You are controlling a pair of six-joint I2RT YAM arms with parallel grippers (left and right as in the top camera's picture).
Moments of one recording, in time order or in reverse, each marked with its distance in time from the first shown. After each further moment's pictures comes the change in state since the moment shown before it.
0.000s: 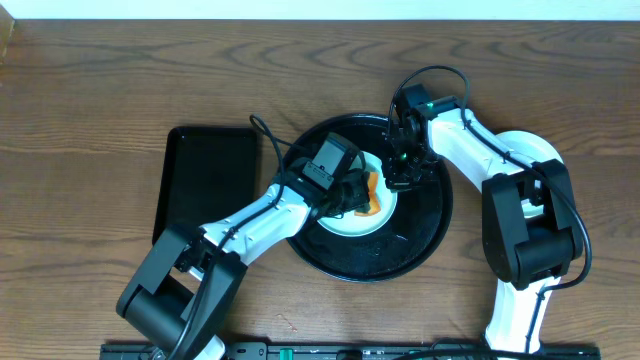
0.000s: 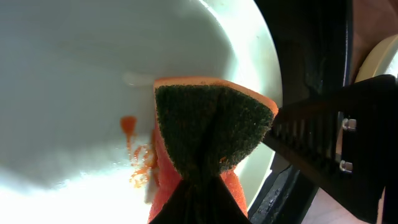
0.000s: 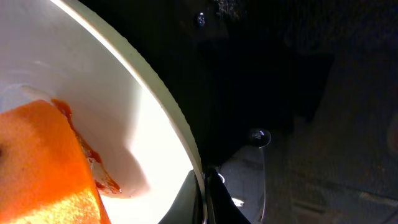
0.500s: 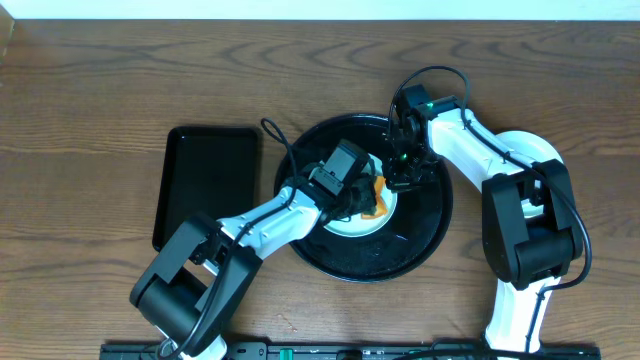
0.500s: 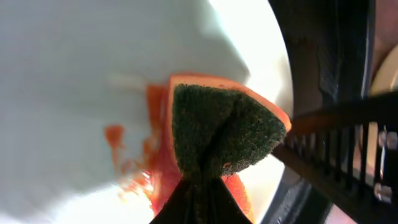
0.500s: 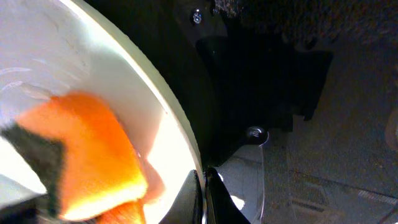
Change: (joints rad) left arm -0.030 0.055 0.000 0.053 -0.059 -0.030; right arm 0.000 0.000 0.000 -0.006 0.004 0.000
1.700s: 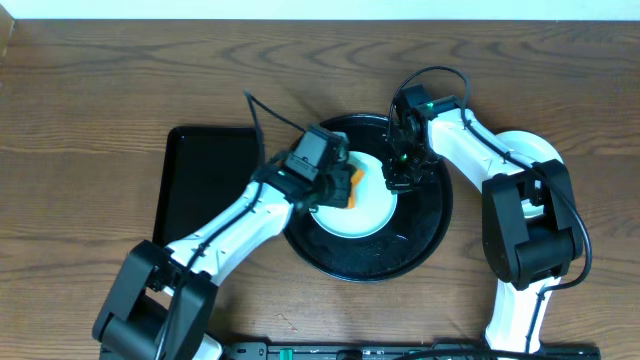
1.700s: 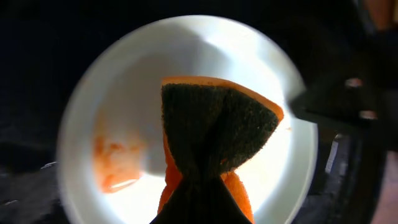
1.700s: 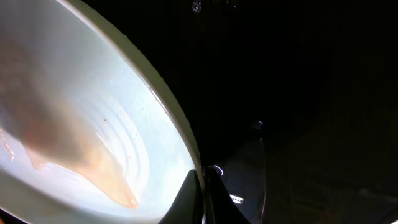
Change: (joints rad) left arm 0.090 -0.163 0.022 -0.223 -0.019 0.529; right arm 0.000 -0.001 0.000 -0.010 -0.004 0.000
